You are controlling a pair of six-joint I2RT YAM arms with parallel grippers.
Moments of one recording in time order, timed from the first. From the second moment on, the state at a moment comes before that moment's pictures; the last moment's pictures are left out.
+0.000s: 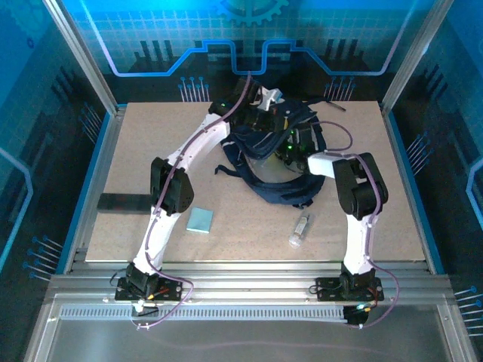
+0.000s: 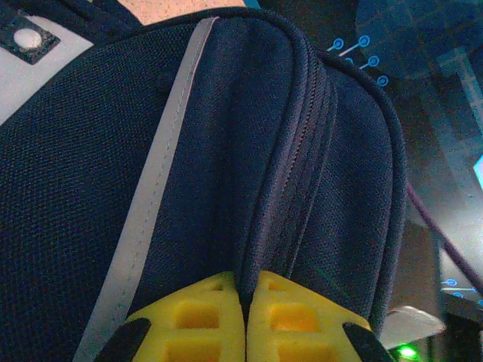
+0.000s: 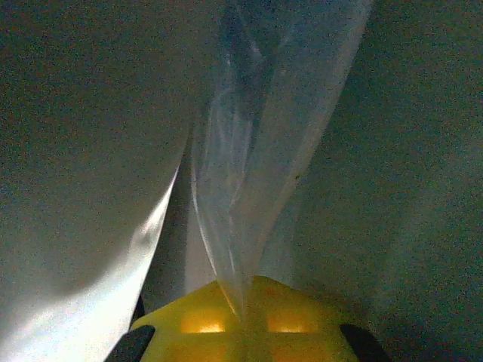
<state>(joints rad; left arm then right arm) -0.50 2.35 2.39 -0.71 0.64 -0.44 0.29 2.08 1.25 0.24 -0.30 1.05</state>
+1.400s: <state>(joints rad) -0.49 1.94 1.81 -0.66 0.29 -0.46 0.23 1.22 1.22 -0.86 0.02 0.40</state>
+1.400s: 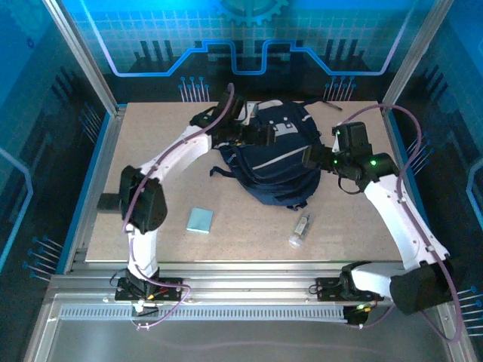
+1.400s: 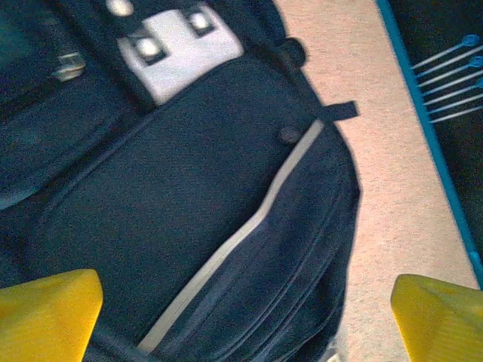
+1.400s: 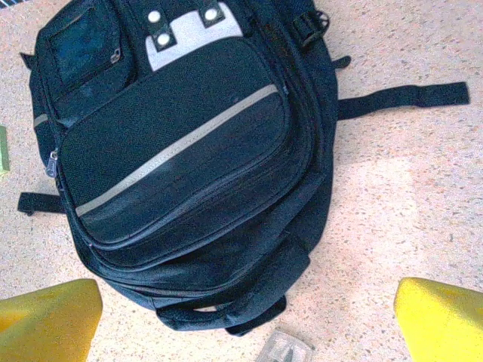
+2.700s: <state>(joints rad) 0.35 1.48 0.95 -0.76 -0.15 -0.98 0.23 1.52 1.17 -0.67 -0.17 0.35</state>
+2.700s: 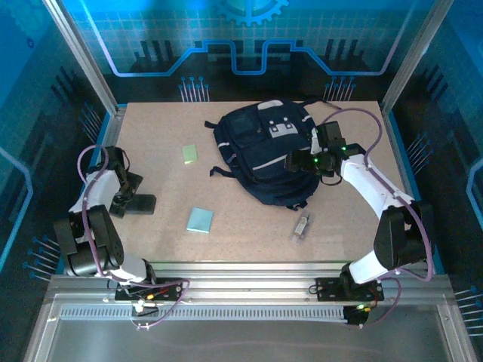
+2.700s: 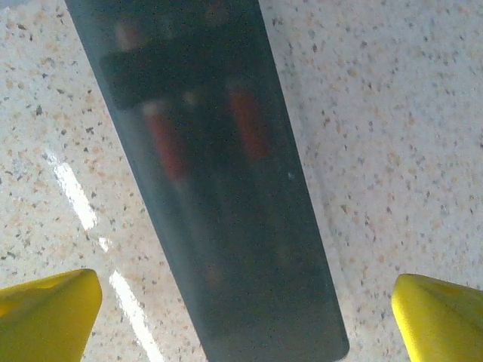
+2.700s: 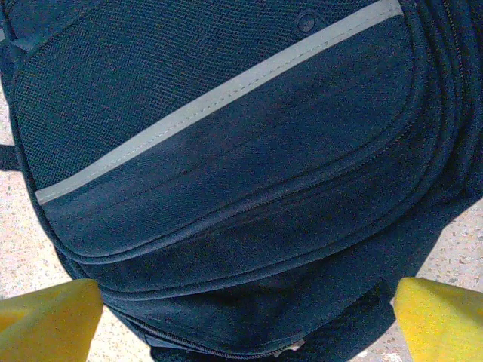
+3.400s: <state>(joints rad) 0.36 1.66 0.95 -0.63 -0.14 -1.00 0.23 1.45 1.12 -0.67 -0.17 0.35</state>
